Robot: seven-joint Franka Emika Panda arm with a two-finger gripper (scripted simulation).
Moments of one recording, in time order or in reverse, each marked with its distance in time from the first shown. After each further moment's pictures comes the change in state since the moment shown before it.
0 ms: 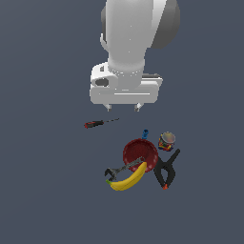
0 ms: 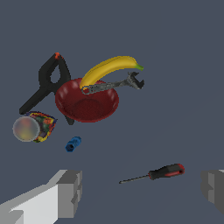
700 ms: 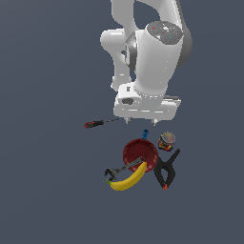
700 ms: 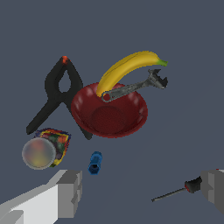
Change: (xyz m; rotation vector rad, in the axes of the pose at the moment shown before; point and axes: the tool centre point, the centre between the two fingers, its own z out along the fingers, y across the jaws) arm 0.019 -0.066 0.054 -0.007 0.016 0.114
